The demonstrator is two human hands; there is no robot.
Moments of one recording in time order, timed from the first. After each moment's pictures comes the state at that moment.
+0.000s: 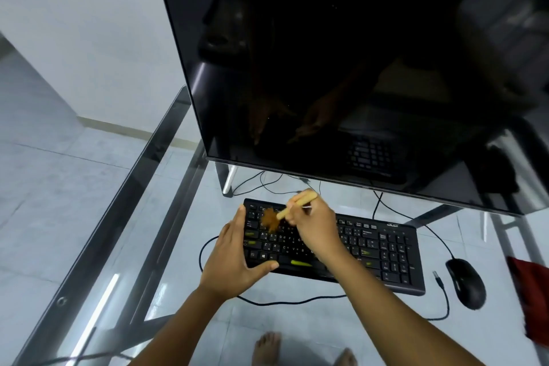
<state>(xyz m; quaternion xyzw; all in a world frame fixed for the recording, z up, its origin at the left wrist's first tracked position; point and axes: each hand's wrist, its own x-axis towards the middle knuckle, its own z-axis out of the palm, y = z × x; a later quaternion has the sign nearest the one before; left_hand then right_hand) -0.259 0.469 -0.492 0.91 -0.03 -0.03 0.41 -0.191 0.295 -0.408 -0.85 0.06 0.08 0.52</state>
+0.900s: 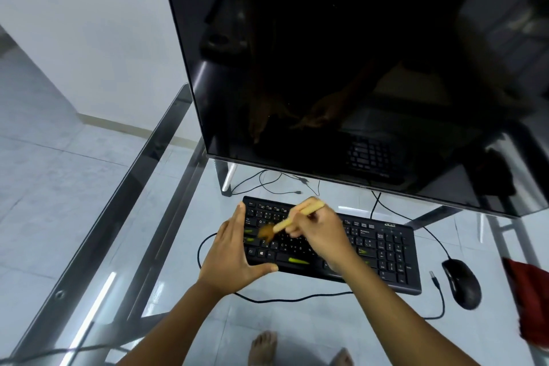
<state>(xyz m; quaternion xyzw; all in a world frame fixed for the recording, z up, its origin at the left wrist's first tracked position) -0.258 0.465 -0.489 0.93 -0.02 -0.05 0.38 -0.206 0.270 -0.412 -0.90 -0.05 0.08 0.42</state>
